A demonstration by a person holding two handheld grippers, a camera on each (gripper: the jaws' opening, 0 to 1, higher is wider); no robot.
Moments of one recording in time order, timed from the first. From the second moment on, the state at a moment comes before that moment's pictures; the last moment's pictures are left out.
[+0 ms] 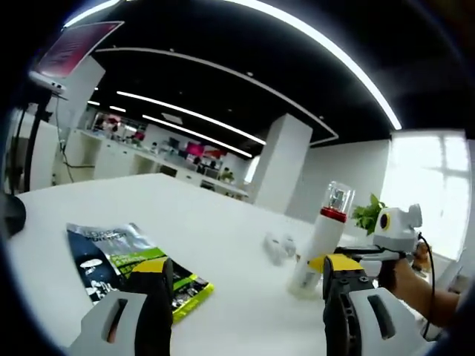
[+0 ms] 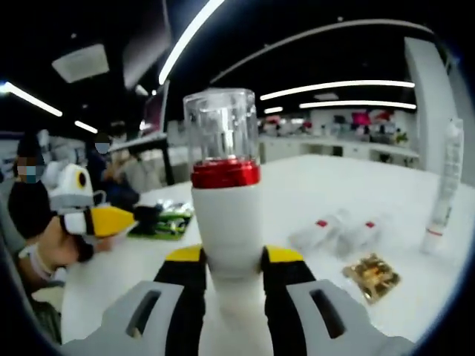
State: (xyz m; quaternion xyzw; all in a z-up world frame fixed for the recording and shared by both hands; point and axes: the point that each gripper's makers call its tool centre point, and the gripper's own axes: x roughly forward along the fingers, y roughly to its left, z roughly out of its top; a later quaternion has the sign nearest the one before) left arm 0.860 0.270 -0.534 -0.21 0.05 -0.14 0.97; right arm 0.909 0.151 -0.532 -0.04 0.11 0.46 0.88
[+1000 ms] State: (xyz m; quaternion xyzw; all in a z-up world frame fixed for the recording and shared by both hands) left arm 0.858 0.259 -0.533 -0.20 0.06 -0.16 0.96; right arm 0.907 -0.004 -0.533 -0.02 0.10 0.32 0.94
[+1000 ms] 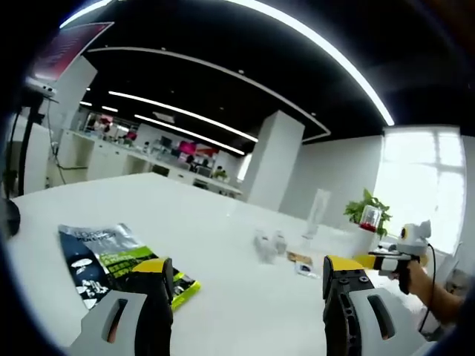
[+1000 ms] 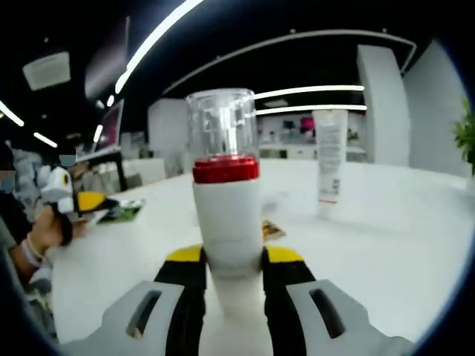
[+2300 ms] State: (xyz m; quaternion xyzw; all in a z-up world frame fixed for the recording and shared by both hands) left arm 0.856 0.265 -0.537 -0.18 0.07 -0.16 0.97; right arm 1.064 -0.005 -0.543 0.01 0.10 0.20 0.98
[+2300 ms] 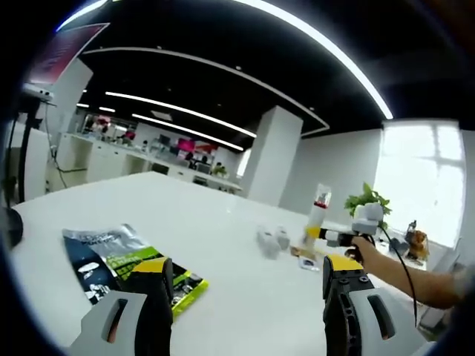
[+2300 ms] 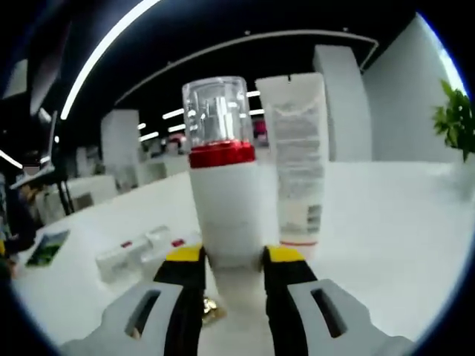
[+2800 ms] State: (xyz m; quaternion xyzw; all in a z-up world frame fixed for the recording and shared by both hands) left arm 0.856 0.256 -0.536 -0.18 0.07 -0.18 0.97; right arm 1.057 -0.009 -0.549 -0.01 0.12 0.19 0.97
